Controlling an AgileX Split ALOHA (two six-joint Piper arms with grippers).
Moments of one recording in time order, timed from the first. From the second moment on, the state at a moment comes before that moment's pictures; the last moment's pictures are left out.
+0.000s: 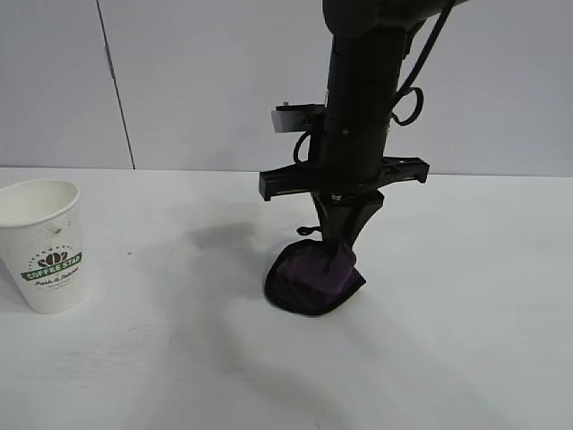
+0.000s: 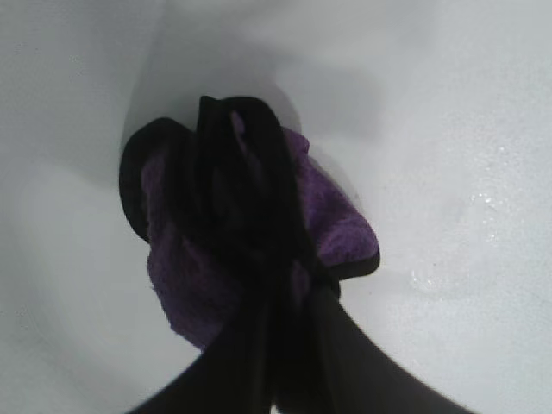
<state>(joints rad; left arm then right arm) 0.02 -0.02 -0.49 -0.14 1.14 0.27 0.49 2.15 -1.68 0.02 1.07 0.13</state>
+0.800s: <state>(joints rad) 0.02 -0.02 -0.49 -0.14 1.14 0.27 0.43 2.00 -1.68 -0.24 1.17 0.29</state>
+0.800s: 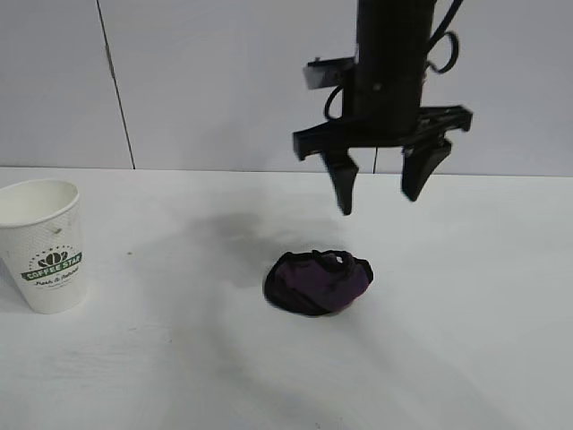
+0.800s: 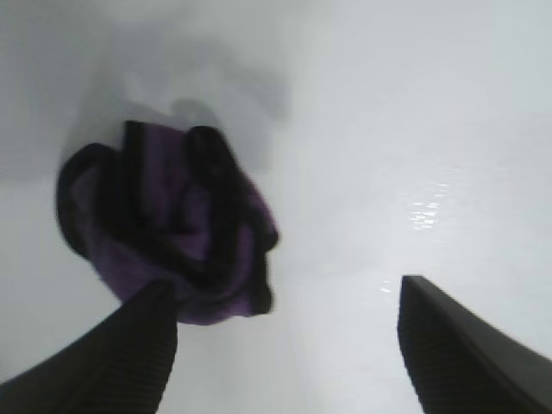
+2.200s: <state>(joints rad) 0.02 -0.02 -0.49 -0.14 1.14 0.27 0.12 0.34 -1.33 0.05 1.27 0.02</state>
